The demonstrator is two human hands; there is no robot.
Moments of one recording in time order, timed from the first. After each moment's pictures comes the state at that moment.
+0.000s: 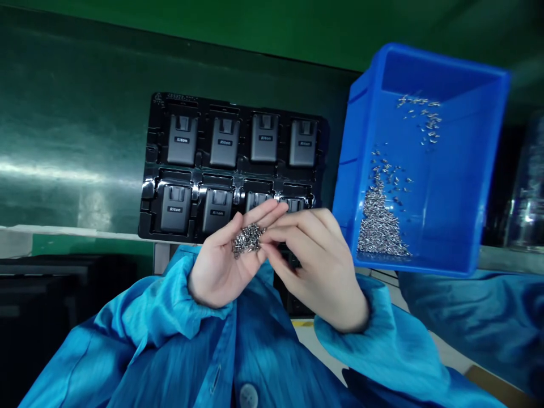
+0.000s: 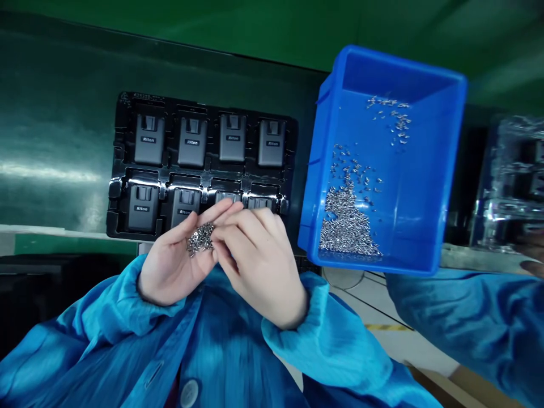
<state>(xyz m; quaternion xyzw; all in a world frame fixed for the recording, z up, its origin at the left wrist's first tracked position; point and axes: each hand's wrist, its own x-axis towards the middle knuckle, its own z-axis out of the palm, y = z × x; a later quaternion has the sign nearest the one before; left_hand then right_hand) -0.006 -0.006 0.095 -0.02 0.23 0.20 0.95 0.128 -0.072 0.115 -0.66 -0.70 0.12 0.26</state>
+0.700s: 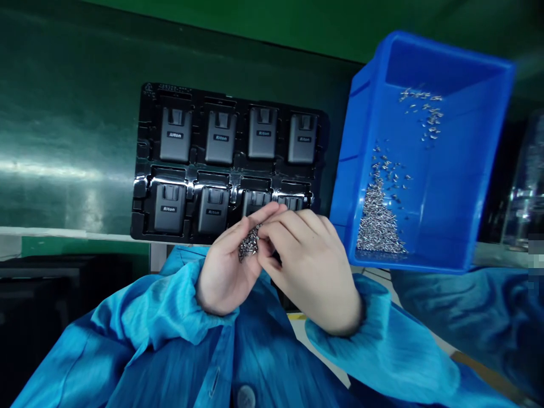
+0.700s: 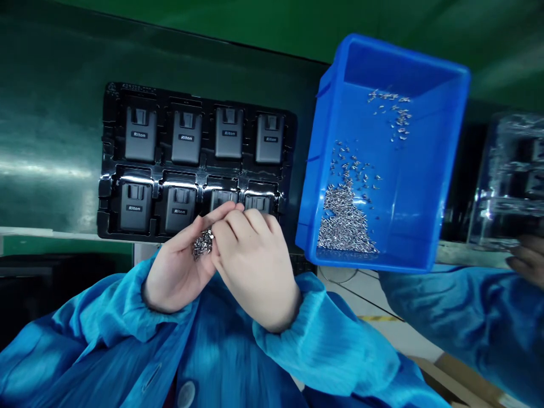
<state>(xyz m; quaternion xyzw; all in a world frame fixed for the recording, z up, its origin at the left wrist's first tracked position) 0.012 -0.015 0.100 -0.04 0.34 0.22 0.91 0.121 -0.068 0.113 -0.69 -0.72 0.03 0.09</state>
